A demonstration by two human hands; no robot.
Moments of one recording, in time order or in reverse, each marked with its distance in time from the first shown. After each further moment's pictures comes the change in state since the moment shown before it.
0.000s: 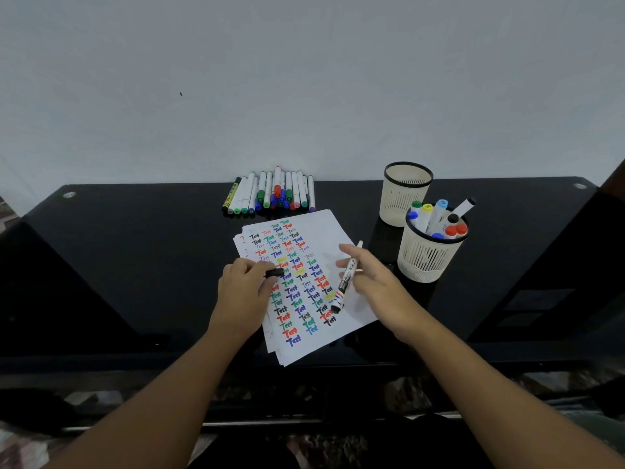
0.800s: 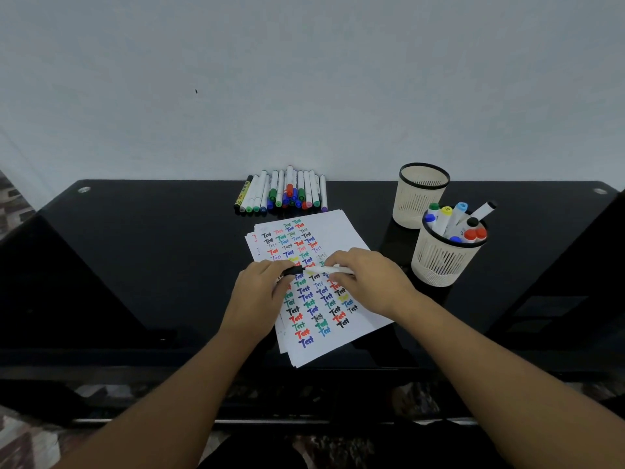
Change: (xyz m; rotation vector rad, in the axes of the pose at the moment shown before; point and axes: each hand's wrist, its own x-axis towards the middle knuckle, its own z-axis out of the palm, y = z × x) left_hand -0.007 0.003 -0.004 -0.074 0.061 0.176; right_hand 0.050 -0.011 0.014 -0.899 -0.053 -0.212
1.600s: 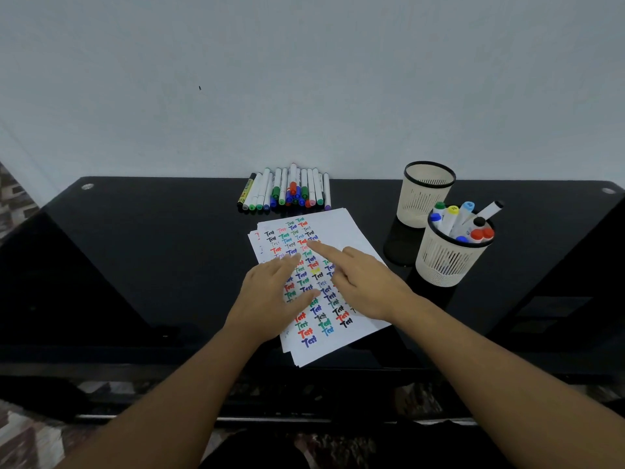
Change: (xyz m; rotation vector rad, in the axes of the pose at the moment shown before) left_hand 0.004 -0.007 0.009 0.110 -0.194 -0.012; right_hand -0.004 -0.011 0.003 0.103 -0.036 -0.097
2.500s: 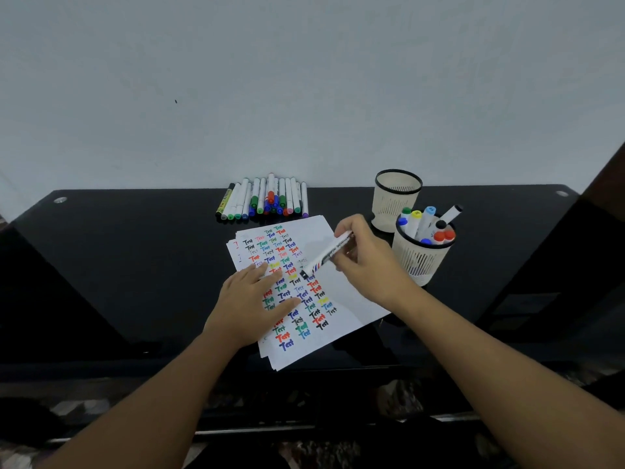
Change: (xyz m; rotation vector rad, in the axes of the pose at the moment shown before) left_hand 0.003 0.005 -0.005 0.117 -0.186 -0.066; right_hand -0.026 0.001 -0.043 0.287 0.309 0.107
